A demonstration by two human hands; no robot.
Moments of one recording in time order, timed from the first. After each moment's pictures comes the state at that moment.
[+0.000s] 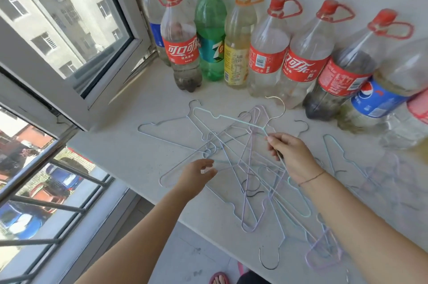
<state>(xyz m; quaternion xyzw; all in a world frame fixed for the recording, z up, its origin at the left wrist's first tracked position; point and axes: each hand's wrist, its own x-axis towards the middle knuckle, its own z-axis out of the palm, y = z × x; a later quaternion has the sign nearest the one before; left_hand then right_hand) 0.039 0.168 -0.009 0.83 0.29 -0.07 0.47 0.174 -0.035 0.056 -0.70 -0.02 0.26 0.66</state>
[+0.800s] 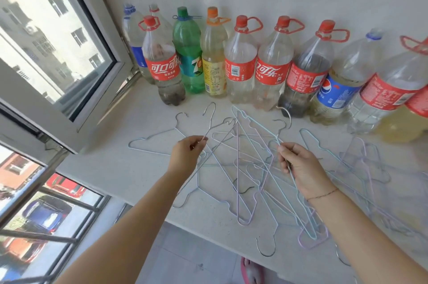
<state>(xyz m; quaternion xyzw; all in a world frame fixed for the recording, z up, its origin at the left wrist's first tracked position) 0.064 0.169 0.065 0.84 0.23 0.09 0.48 0.124 -0.086 0.079 -0.64 0.04 0.16 0.75</state>
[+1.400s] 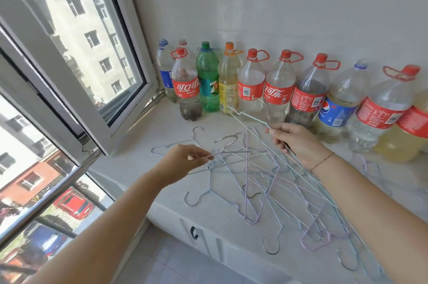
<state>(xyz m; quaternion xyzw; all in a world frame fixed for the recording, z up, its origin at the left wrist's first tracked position) -0.022 0.186 0.152 0.90 0.09 0.00 0.43 0.124 -0.069 0.165 -0.73 -0.12 0.22 0.63</state>
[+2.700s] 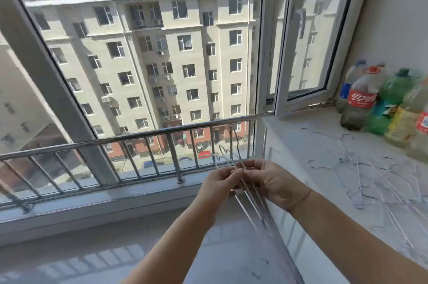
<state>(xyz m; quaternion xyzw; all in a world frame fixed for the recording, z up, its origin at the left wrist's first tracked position) -0.437 -0.104 0.203 0.57 0.47 0.35 0.58 -0.291 -0.109 0.208 -0.46 -0.39 0.64 0.47</state>
